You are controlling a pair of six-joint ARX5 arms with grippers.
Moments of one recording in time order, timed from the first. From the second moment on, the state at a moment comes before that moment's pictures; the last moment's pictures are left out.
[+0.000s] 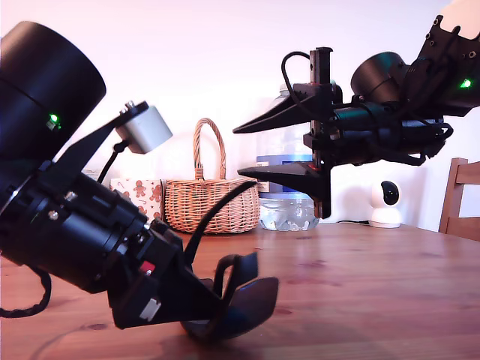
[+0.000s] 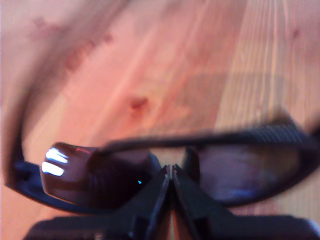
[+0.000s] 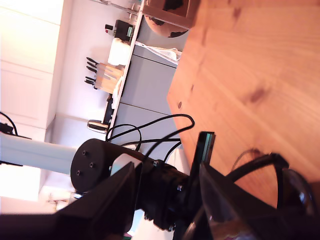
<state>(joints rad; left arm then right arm) -0.84 1.61 0.36 0.67 0.21 0.20 0.35 1.83 0.93 0.27 -1.33 0.61</state>
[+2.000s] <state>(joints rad) -0.82 1.63 0.37 0.62 0.26 0.32 0.51 1.83 0.93 -0.34 -1.05 0.35</state>
